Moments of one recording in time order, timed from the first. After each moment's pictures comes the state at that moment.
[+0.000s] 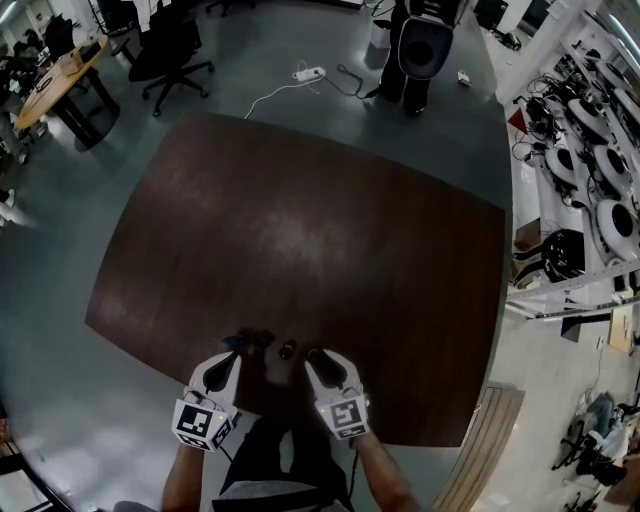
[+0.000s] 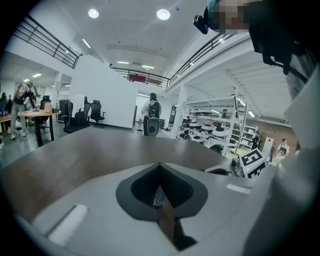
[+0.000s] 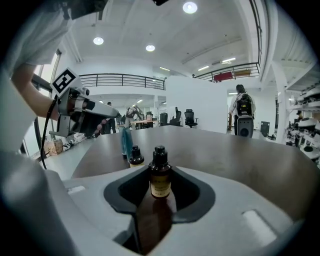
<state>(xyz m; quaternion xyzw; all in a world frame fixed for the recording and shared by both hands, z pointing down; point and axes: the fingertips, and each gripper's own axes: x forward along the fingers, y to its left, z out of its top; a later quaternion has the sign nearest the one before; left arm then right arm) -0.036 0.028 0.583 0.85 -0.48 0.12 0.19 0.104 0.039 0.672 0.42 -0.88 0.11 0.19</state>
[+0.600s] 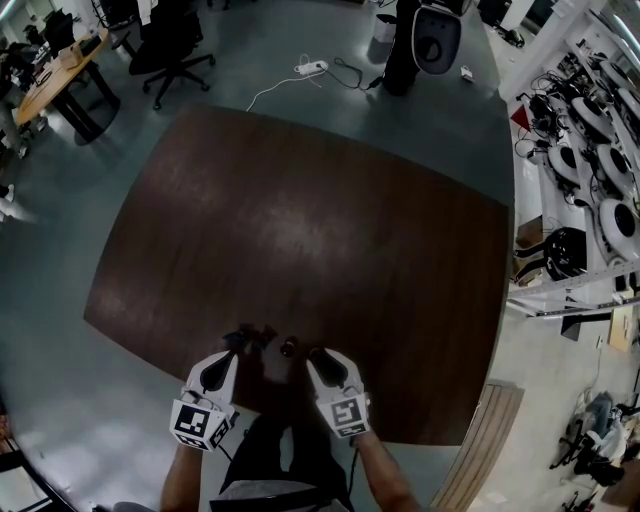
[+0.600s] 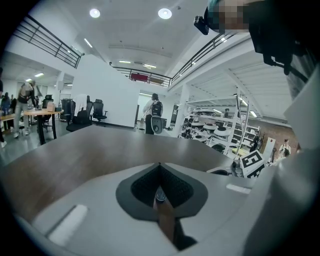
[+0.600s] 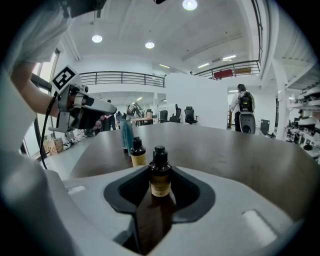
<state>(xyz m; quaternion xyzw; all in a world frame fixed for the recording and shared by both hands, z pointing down) -0.045 0.033 0.591 0.84 -0.49 0.12 0.19 0.105 0.046 0.690 0.42 -0.88 0.12 0.20</state>
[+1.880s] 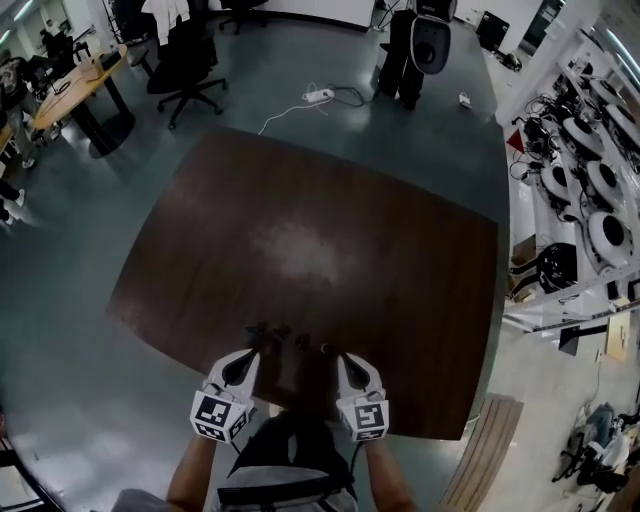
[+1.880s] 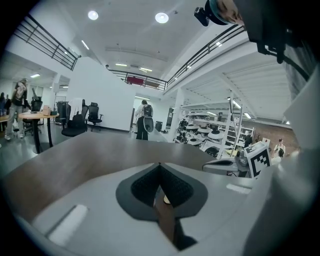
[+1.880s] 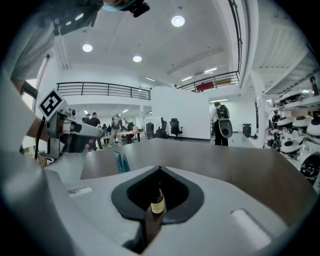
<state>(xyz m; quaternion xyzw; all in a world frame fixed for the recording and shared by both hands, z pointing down) -0.027 0.045 0.562 0.86 -0.46 0.11 0.18 0.148 0.050 0.617 0.51 -0.84 0.12 0.13</state>
